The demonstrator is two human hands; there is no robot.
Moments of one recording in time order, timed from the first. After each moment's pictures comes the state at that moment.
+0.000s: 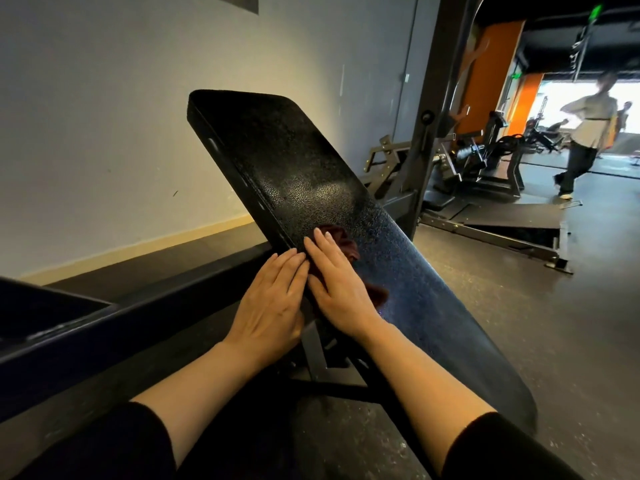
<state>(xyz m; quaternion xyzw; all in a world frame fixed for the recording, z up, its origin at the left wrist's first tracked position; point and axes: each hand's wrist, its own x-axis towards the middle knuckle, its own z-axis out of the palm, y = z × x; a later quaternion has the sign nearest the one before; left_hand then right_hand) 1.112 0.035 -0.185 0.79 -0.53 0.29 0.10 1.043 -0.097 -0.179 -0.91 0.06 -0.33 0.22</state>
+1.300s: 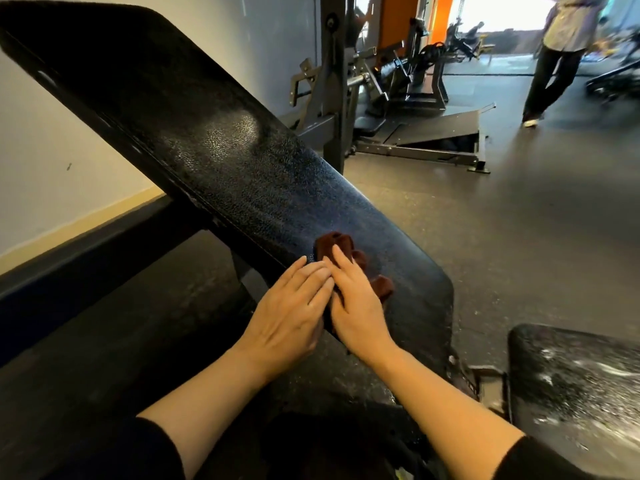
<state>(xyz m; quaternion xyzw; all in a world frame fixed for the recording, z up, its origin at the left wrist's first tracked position) 1.011 -0.006 -0.249 0.63 -0.73 0.26 0.10 0.901 -0.098 -0.278 -0.84 0.27 -0.37 0.30</state>
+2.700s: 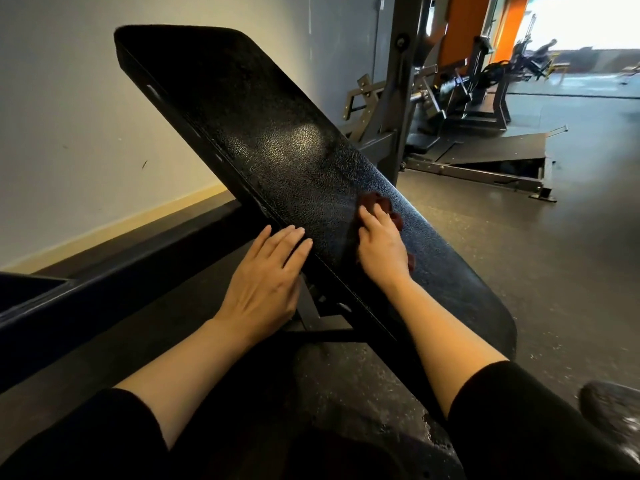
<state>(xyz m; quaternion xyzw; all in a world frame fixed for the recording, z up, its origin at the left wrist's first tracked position) 1.095 0.025 -0.209 0.74 -0.60 0.28 0.07 0.998 -0.153 -0.214 -0.82 0.35 -0.36 0.26</state>
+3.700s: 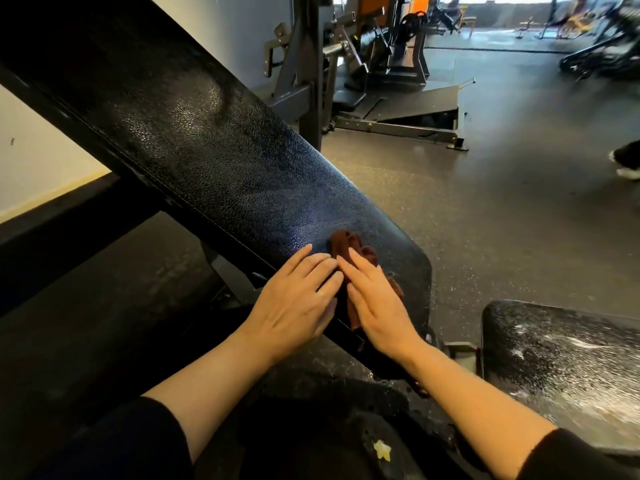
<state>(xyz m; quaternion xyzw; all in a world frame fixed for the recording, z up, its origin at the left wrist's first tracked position) 0.988 -0.043 -0.269 0.59 -0.76 0.25 0.12 0.842 -0.136 -0.325 -0.87 0.27 -0.33 0.24</state>
